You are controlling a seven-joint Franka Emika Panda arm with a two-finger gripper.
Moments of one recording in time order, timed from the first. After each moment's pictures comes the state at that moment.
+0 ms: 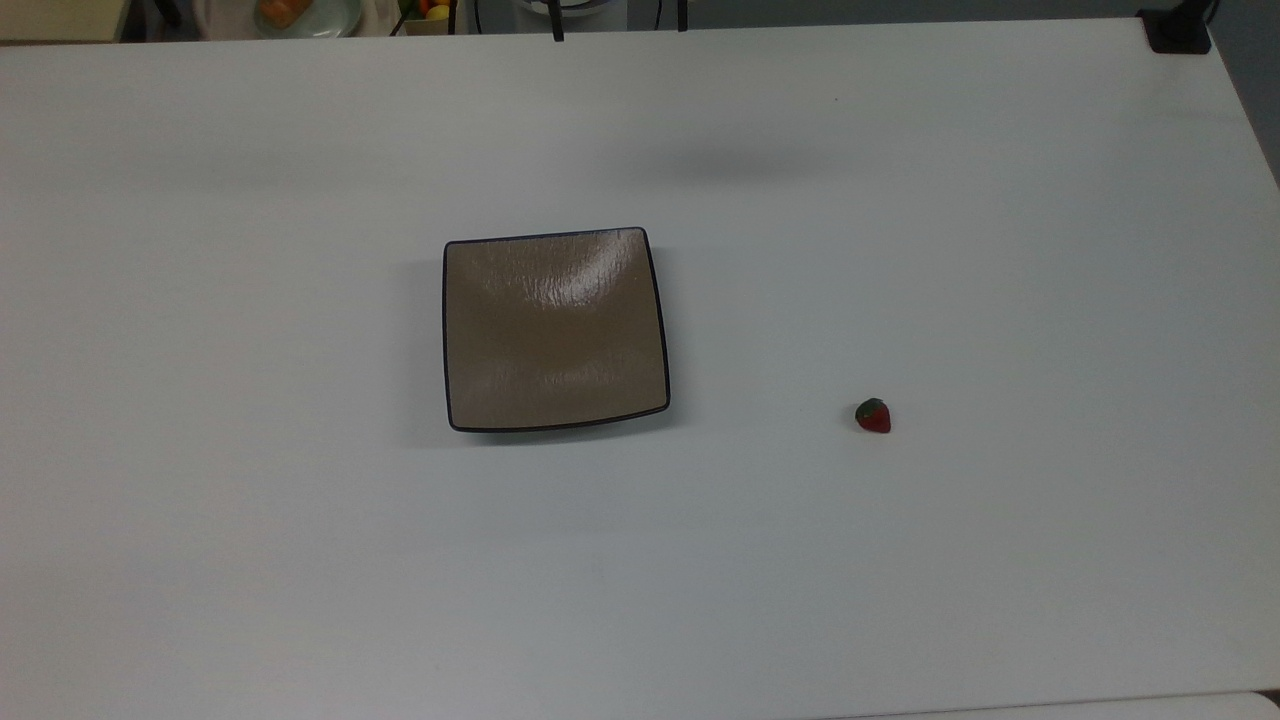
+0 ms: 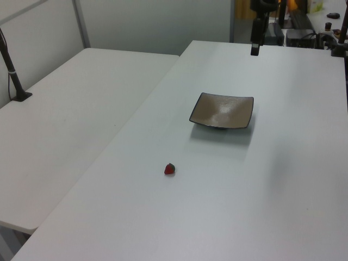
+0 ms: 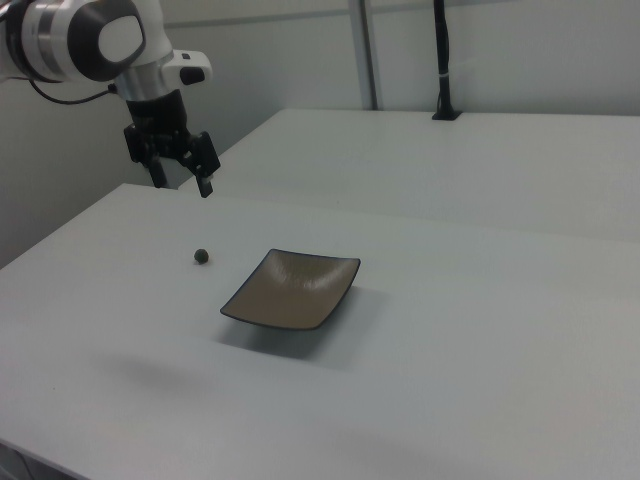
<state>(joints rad) 0.19 -0.02 0.01 -1.64 0.06 1.68 0.07</state>
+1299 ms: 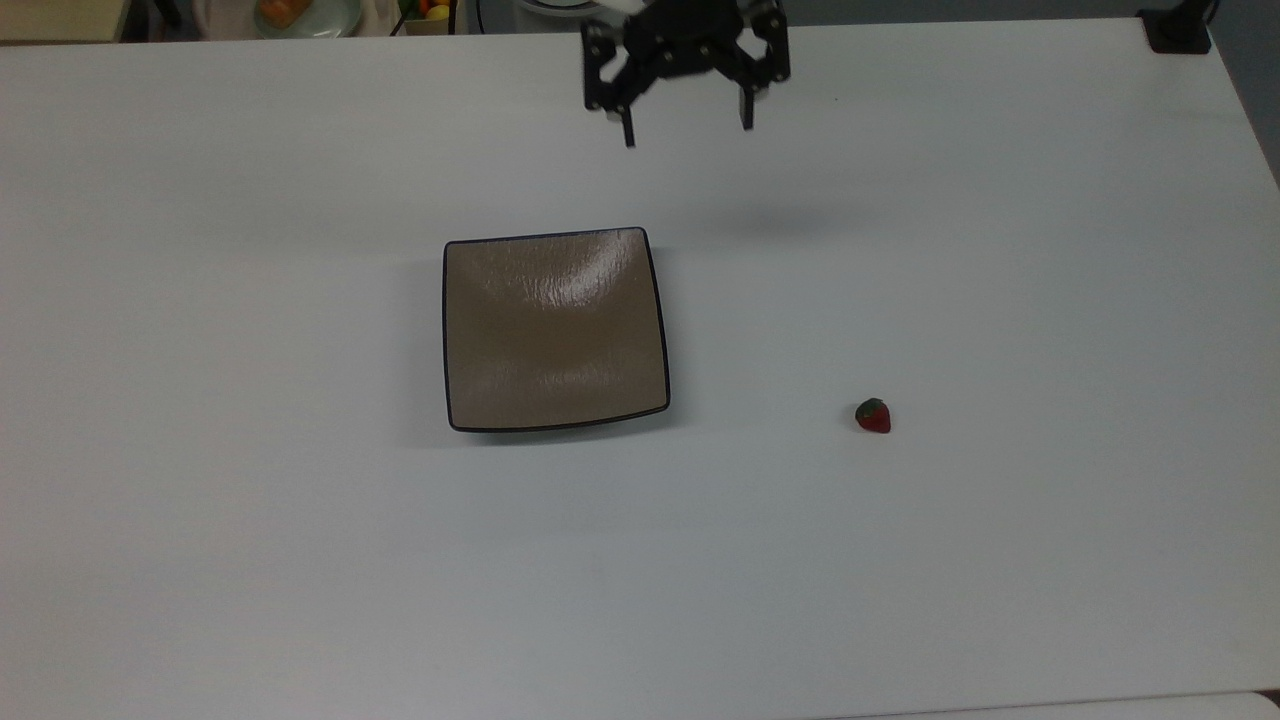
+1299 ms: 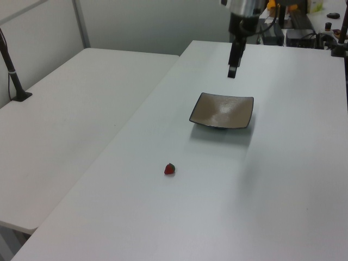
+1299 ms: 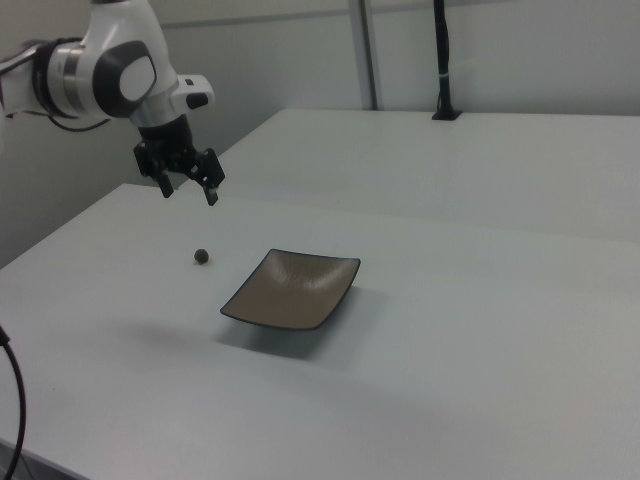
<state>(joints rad) 0.24 0.10 0.05 -1.66 0.06 1.91 0.07</state>
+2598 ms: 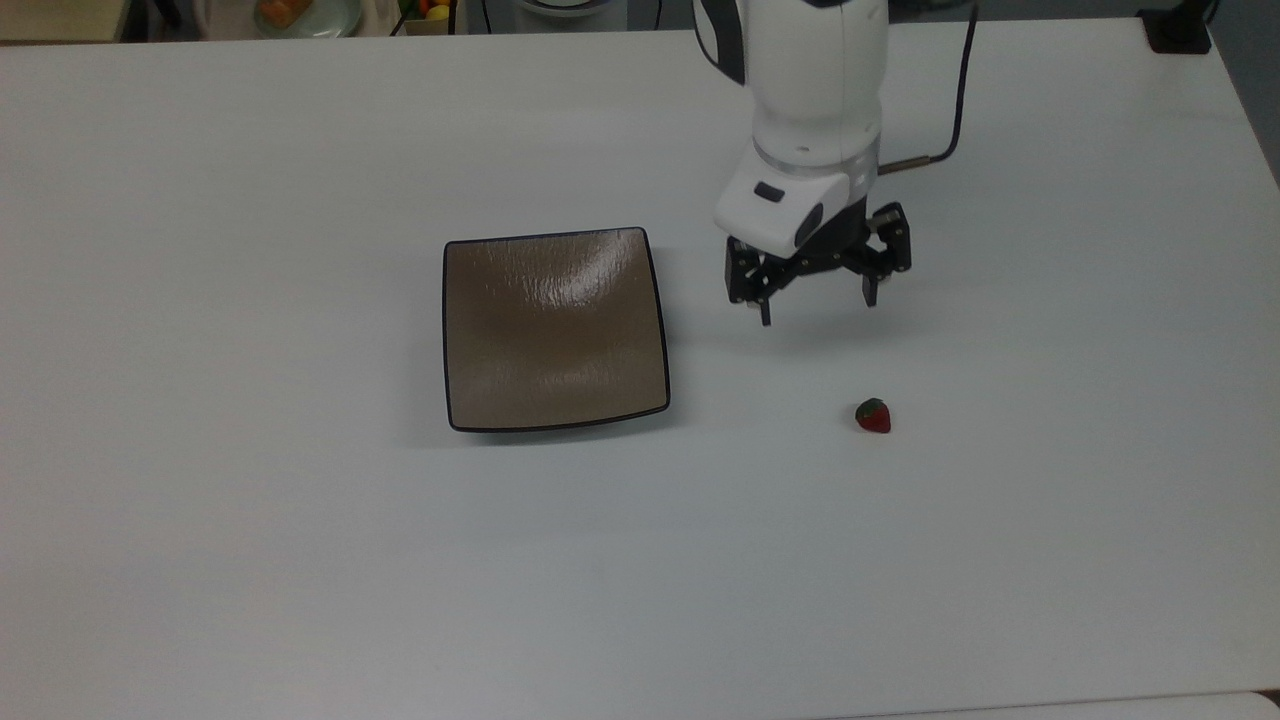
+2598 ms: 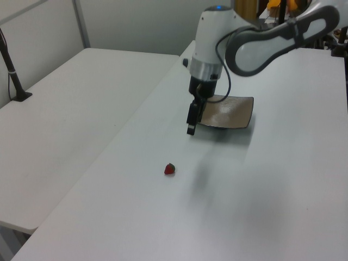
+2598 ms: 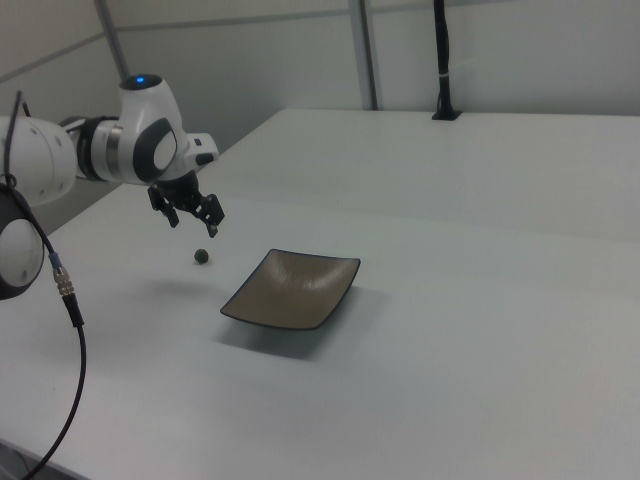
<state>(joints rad) 0.34 0.47 0.08 -1.51 0.09 2.20 0.17</state>
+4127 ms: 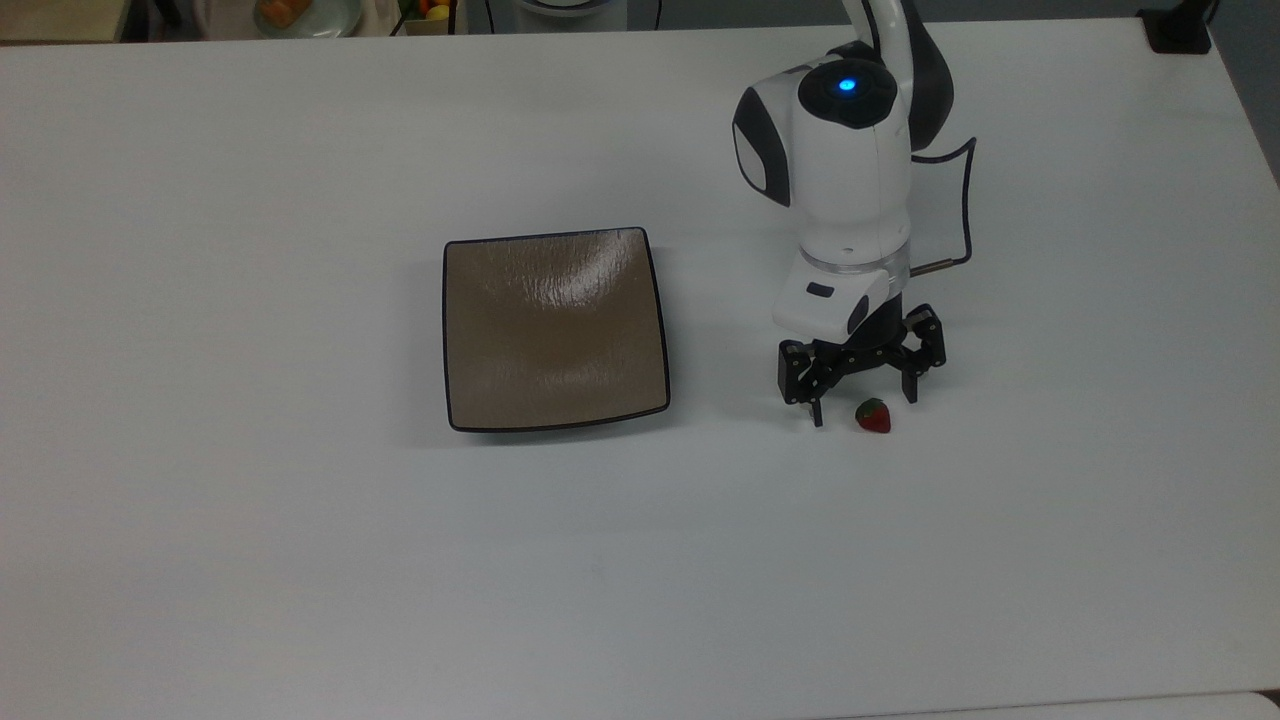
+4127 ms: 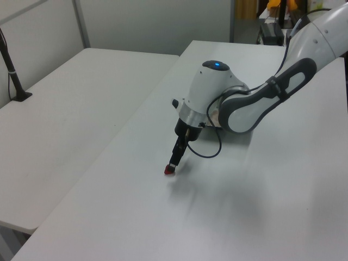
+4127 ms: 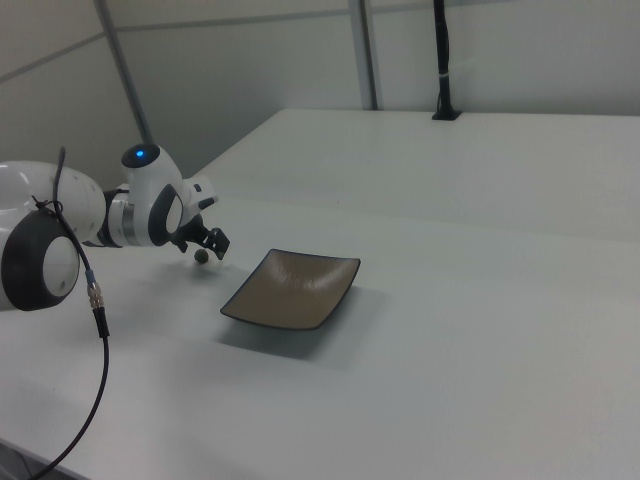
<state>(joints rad) 0.41 0.70 0.08 -1.50 0.02 2.64 0.18</state>
